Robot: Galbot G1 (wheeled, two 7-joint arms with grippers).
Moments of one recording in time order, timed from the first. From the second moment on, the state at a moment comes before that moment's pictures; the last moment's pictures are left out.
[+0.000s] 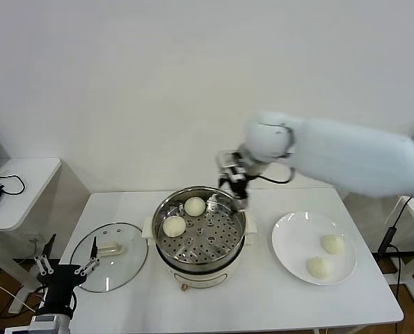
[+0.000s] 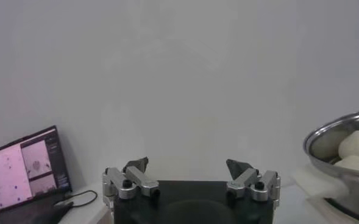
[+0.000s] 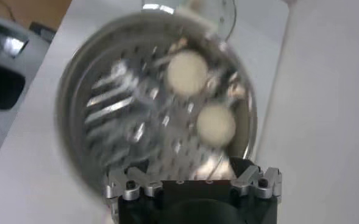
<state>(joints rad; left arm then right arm) 1.77 -1.25 -0.73 -2.25 -0.01 0.04 -0.19 0.67 0.76 -1.27 1.67 0.29 -0.42 -1.09</state>
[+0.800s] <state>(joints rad) 1.80 -1.28 -0.72 -2.25 0.03 0.04 -0.19 -0.01 0.33 -0.81 1.72 -0.08 -0.26 -1.12</state>
